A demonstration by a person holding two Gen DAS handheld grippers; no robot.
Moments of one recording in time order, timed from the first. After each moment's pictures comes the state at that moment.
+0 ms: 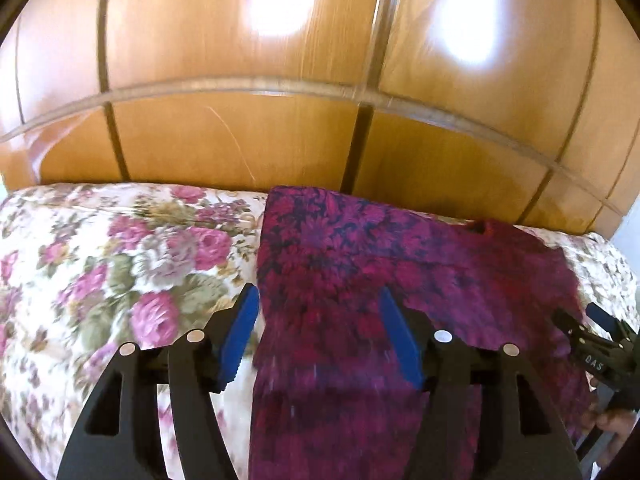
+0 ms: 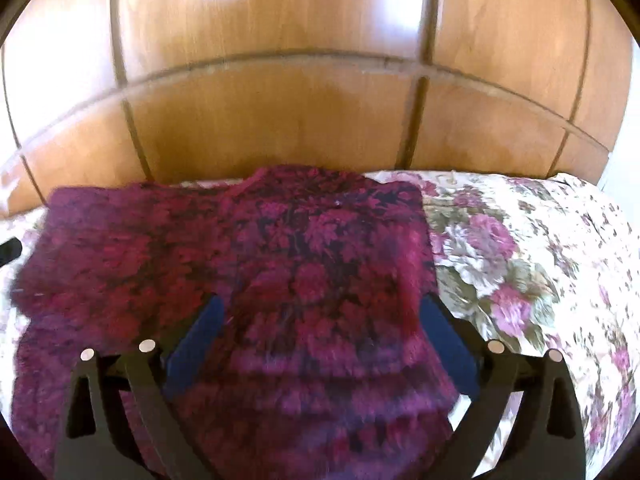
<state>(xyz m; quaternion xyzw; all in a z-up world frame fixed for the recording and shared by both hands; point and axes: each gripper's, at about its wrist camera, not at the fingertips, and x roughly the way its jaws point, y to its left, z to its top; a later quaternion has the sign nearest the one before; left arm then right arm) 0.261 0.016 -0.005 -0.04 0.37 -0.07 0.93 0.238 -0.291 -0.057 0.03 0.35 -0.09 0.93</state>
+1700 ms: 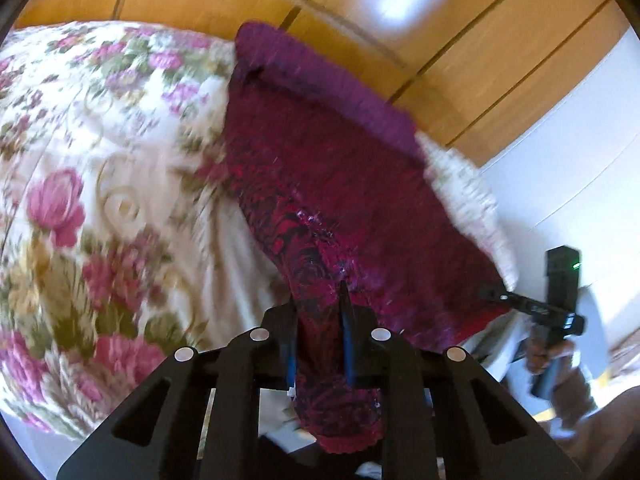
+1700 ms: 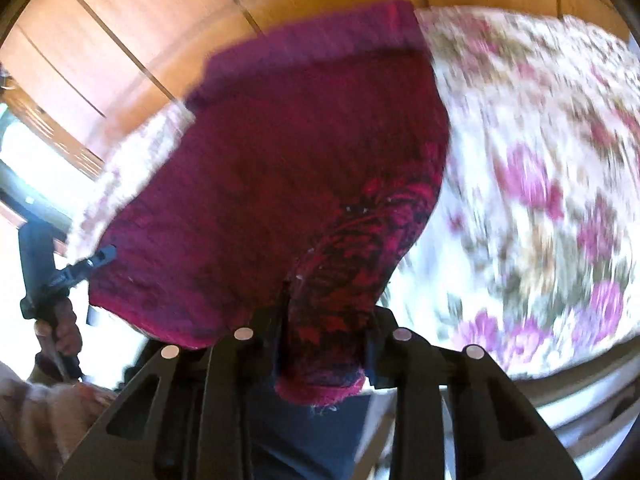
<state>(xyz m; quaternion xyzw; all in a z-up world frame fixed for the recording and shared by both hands) 0.008 0.102 -0.043 -0.19 0.46 -0.29 0.82 -0.047 -0.283 -0.059 0.16 0.47 0.11 0.86</state>
